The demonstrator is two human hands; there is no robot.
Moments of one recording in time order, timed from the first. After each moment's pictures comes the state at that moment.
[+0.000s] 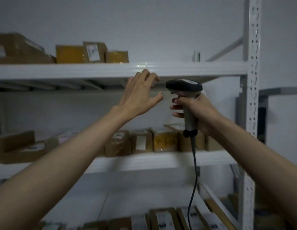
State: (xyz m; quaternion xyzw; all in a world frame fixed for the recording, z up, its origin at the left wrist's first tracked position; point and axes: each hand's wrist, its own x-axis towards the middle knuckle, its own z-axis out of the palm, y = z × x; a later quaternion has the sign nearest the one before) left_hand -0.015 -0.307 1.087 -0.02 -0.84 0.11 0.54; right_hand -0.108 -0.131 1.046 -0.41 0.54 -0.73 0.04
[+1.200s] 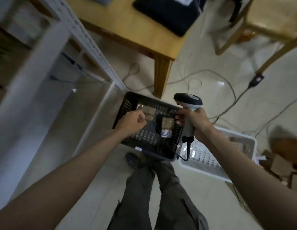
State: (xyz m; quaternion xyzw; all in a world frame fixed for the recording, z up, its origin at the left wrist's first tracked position) left_hand -0.085 -0.036 0.317 -0.15 -0.89 -0.23 -0.37; right_hand 0.007 0.192 0.353 0.46 0.54 -0.70 0.10
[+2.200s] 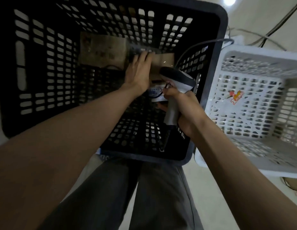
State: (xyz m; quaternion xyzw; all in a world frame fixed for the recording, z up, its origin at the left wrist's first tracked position) left_hand -0.053 0.087 -0.252 -0.31 -0.90 -0.04 -0.30; right_hand 0.083 0.164 -0.148 0.55 0.40 -0.73 0.10
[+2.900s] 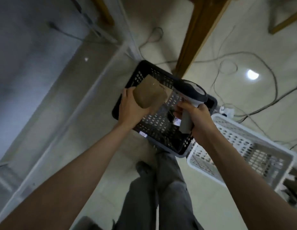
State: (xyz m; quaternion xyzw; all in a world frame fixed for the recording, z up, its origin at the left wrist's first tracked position) left_hand -0.052 -0.073 0.140 0.05 -0.92 -0.33 -0.18; right_hand 0.006 0.135 0.206 0.37 0.54 -0.74 0.16
